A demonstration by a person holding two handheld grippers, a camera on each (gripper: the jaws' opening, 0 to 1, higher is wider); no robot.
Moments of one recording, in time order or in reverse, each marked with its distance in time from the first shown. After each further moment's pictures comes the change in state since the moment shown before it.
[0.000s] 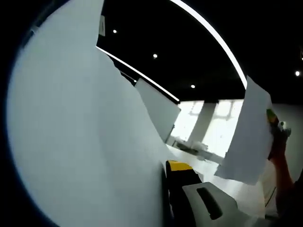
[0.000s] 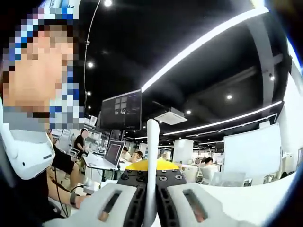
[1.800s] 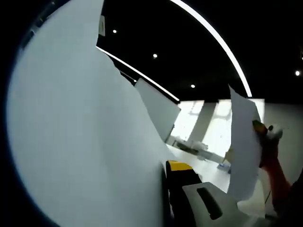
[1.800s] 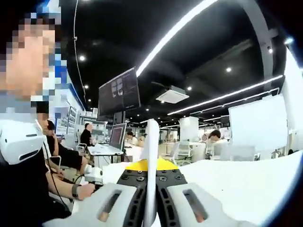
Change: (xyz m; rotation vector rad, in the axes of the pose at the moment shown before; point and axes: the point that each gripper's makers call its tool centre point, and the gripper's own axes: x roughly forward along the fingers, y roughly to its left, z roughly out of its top) left arm 0.001 -0.001 -0.001 0.003 0.003 0.000; right arm 0.027 -0.014 -0.086 0.102 0.186 0.012
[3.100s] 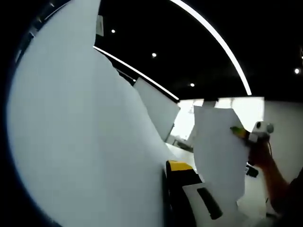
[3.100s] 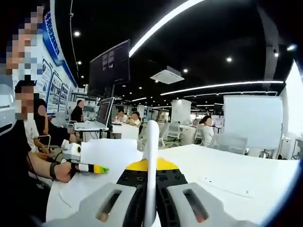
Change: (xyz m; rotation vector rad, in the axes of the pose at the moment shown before) left arm 0.001 -0.003 -0.002 0.014 0.008 -0.003; right arm 0.037 -0.038 -0.053 -0.061 0.212 -0.051
